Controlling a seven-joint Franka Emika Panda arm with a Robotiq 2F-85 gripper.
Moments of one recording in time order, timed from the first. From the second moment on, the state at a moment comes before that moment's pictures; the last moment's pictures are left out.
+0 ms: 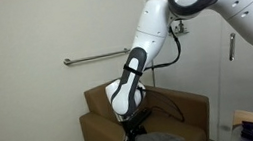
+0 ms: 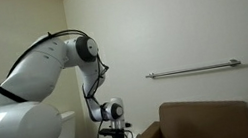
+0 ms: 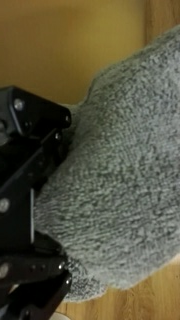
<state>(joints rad) 0.26 0.66 0.00 -2.08 0.03 2.43 0.31</state>
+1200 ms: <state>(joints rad) 0.21 1.07 -0.07 -1.27 0.03 2.41 0.31</state>
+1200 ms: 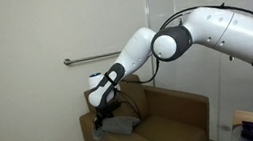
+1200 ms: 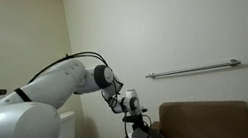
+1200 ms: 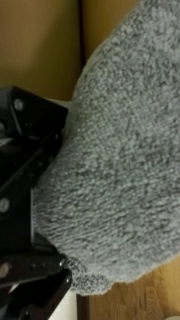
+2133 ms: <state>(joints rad) 0.39 0.82 -0.17 -1.76 -0.01 2.65 0.44</state>
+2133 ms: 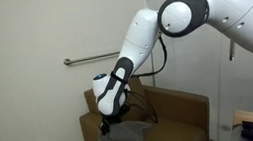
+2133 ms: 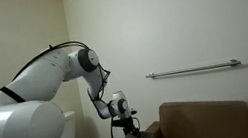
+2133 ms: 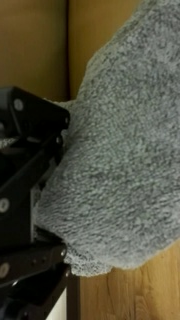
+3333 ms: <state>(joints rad) 0.33 0.48 -0.09 -2.30 -0.08 2.74 0.46</state>
